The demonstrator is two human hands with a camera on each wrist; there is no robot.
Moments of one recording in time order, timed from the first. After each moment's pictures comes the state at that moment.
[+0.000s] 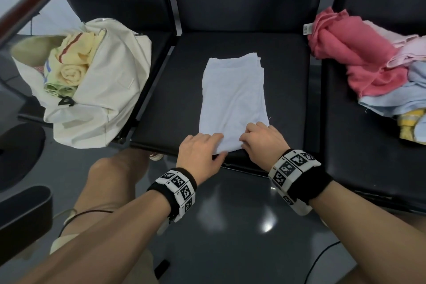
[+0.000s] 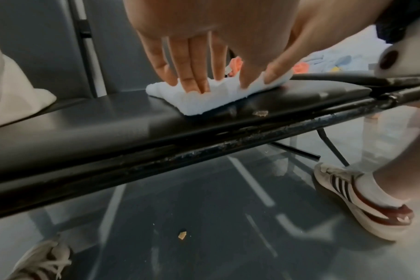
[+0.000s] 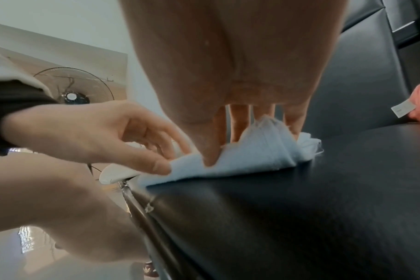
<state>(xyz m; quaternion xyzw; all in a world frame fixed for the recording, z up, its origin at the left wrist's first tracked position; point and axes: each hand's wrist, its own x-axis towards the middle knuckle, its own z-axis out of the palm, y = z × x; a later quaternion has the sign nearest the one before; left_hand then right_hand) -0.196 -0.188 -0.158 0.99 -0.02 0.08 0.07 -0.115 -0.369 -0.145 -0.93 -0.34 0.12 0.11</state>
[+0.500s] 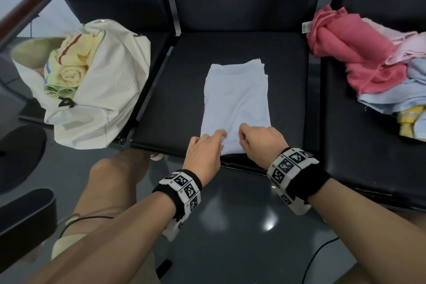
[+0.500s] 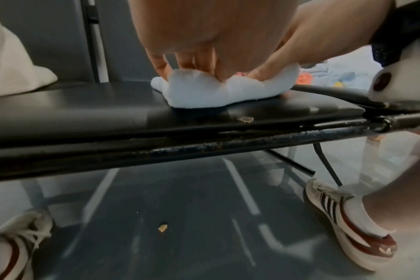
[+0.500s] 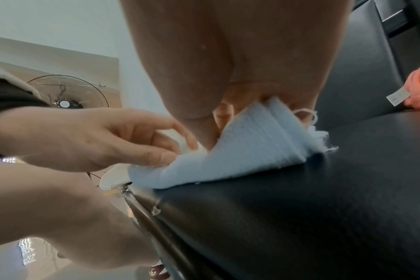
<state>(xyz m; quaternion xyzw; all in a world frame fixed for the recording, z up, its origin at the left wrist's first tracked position) -0.194 -0.201 -0.155 0.99 0.01 0.00 0.14 -0.118 -0.367 -0.136 -0.93 -0.29 0.15 0.15</state>
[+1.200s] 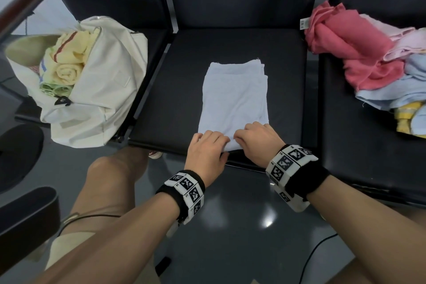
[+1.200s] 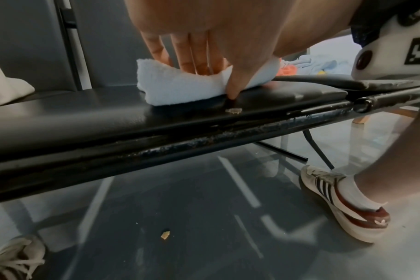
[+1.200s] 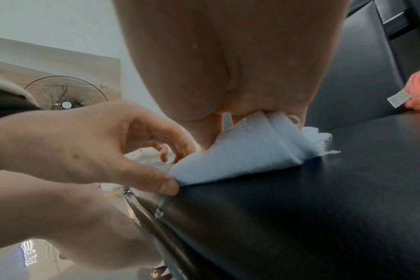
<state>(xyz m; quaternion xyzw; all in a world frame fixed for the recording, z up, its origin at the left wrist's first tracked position) -0.198 -0.208 -0.166 0.99 -0.06 0.09 0.12 -0.119 -0.369 -0.142 -0.92 -0.35 0.15 0.13</state>
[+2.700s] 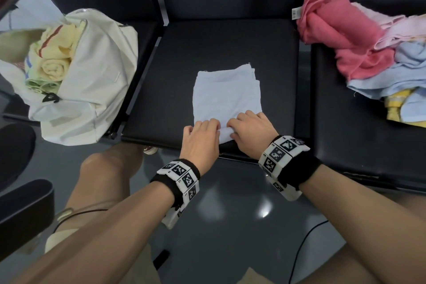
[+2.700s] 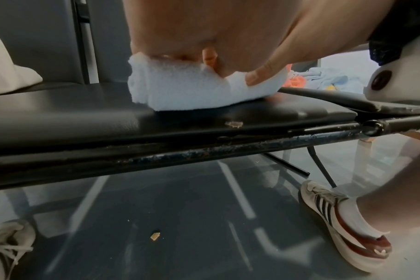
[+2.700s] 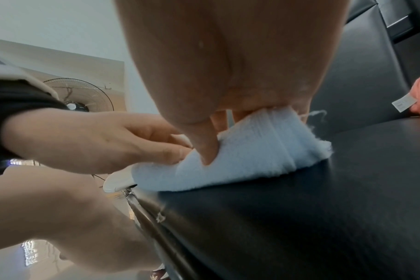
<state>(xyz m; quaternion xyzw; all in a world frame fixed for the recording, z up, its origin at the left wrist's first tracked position) -0.187 -0.215 -0.156 0.99 0.01 0.03 0.10 -0.121 -0.368 -0.137 -0.92 -0.34 0.12 0.12</state>
